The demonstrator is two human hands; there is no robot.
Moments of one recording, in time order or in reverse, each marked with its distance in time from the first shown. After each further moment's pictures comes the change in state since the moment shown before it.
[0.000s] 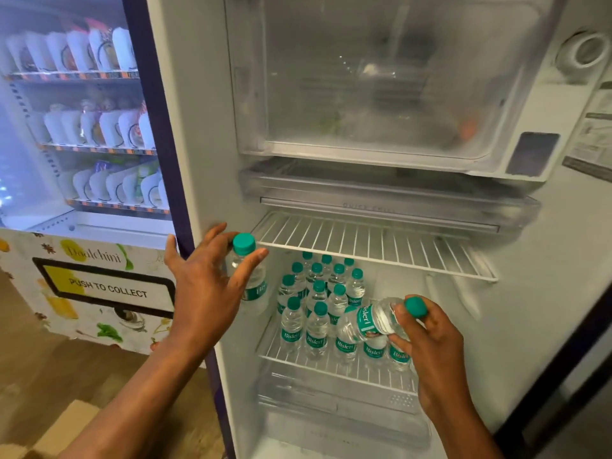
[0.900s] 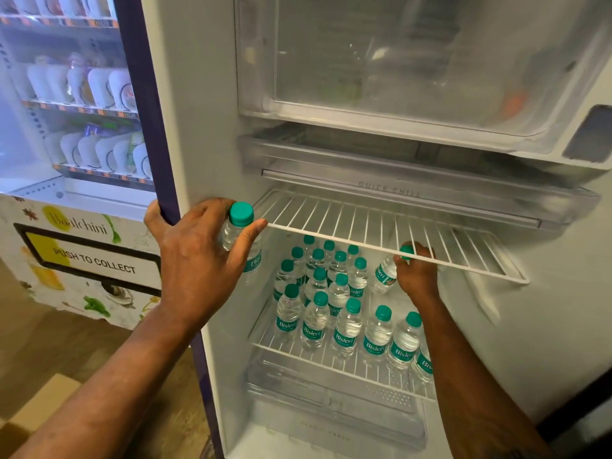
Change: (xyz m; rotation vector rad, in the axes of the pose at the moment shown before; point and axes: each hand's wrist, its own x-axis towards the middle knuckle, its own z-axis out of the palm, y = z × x) left_hand 0.015 -0.022 0.026 0.330 0.092 0.128; right_hand 0.197 0.075 0.027 -0.819 0.016 -0.221
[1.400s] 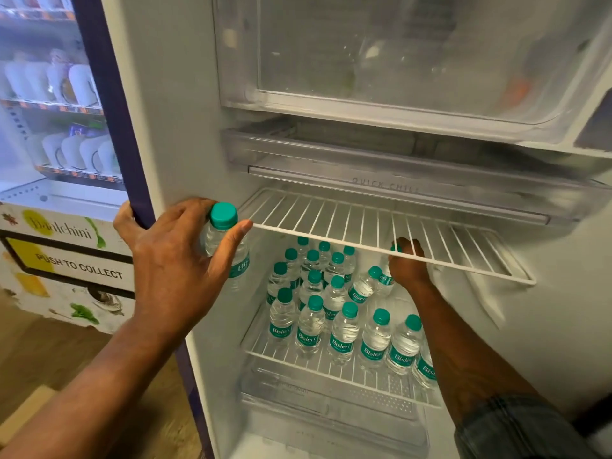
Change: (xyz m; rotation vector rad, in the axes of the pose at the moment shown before) left_hand -0.002 -0.001 0.003 0.032 0.027 0.023; right_hand 0.045 0.017 0.027 -0.295 -0.108 -0.018
